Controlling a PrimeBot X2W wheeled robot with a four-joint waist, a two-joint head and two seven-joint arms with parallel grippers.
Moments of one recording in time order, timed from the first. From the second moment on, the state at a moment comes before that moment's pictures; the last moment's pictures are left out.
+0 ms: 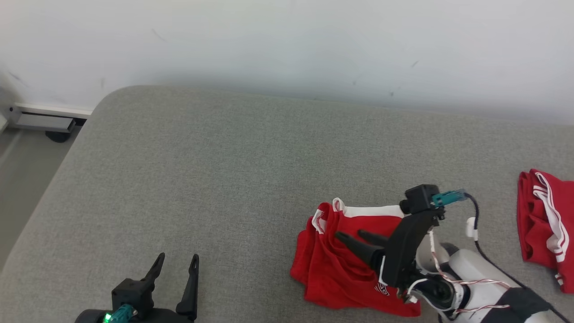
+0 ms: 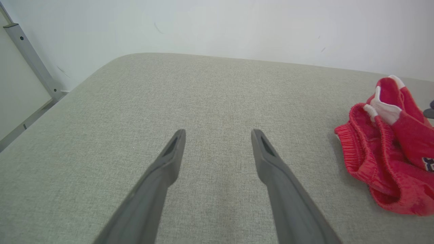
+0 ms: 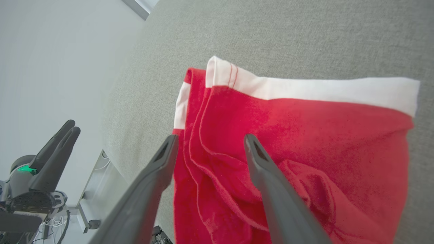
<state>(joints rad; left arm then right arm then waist) -0.09 0.17 -0.37 0.28 -0.23 0.09 -0.12 -0.46 -0.28 0.65 0.37 1.14 0.01 0.38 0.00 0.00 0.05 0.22</state>
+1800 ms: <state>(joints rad) -0.11 0.15 -0.38 0.29 -0.24 0.09 -0.14 -0.46 -0.40 0.66 0.53 1.12 -0.03 0.51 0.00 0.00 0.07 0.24</state>
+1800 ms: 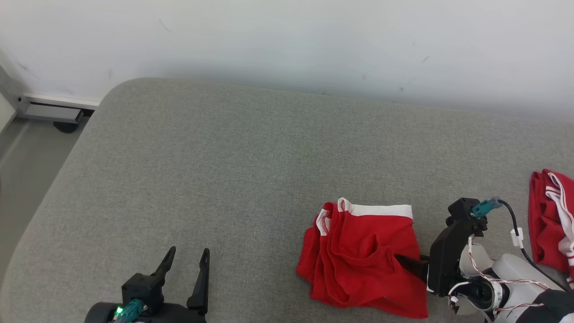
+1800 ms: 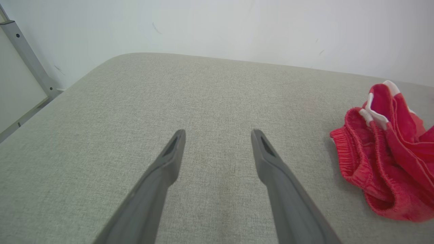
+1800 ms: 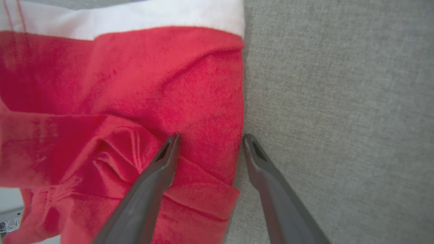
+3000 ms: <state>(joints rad) -0.10 0.15 -0.37 0.31 -0.27 0.09 -0.16 -0.54 -0.49 0.53 0.46 1.18 0.11 0.40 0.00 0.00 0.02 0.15</state>
